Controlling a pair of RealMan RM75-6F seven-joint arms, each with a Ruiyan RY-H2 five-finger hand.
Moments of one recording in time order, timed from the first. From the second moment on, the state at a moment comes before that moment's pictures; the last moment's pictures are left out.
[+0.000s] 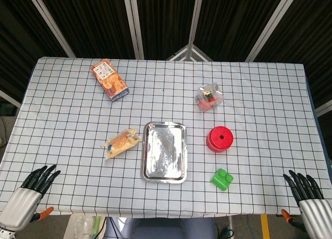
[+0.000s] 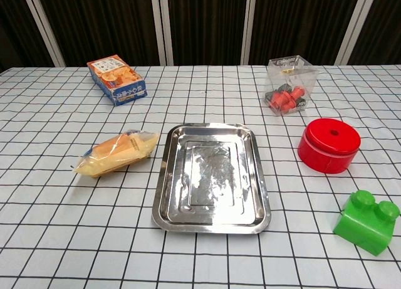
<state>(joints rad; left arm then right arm) 0.02 -1.13 0.17 -1.62 1.85 1.56 0.15 -0.12 -1.03 -0.12 -1.64 -1.77 1.63 -0.03</state>
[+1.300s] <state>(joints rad) -0.46 -1.79 -0.23 -1.55 1.17 1.11 0.80 -0.06 -0.99 -0.10 -1.63 -1.70 1.53 0.09</state>
